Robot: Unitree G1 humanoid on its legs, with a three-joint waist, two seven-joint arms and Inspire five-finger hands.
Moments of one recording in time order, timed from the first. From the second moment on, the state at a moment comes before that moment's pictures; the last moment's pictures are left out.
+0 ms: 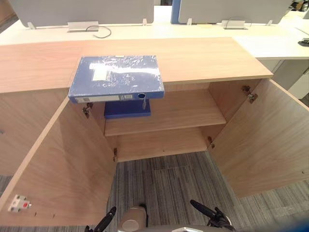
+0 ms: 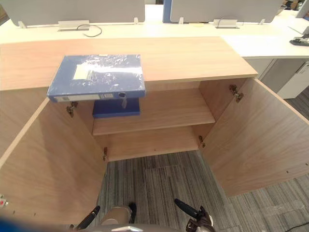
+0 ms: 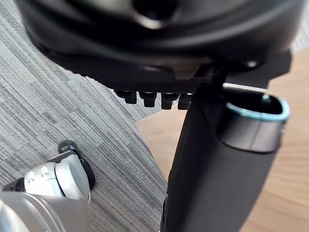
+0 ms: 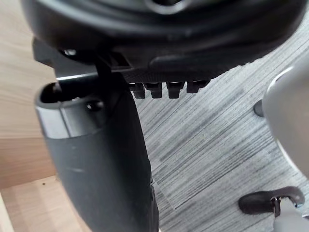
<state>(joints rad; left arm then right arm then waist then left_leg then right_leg) 0.21 -0.05 0.48 0.94 -0.42 -0.13 0.20 0.10 0.03 -0.22 0.99 0.29 -0.03 -0.16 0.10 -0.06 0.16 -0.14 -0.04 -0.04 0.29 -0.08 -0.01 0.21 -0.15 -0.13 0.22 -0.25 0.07</state>
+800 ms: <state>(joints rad) 0.21 -0.08 0.54 1.00 -0.44 -0.12 0.26 0.09 -0.05 -0.14 1.02 0.20 -0.02 -0.17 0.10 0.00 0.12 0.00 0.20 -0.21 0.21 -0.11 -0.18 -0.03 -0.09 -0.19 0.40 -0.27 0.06</state>
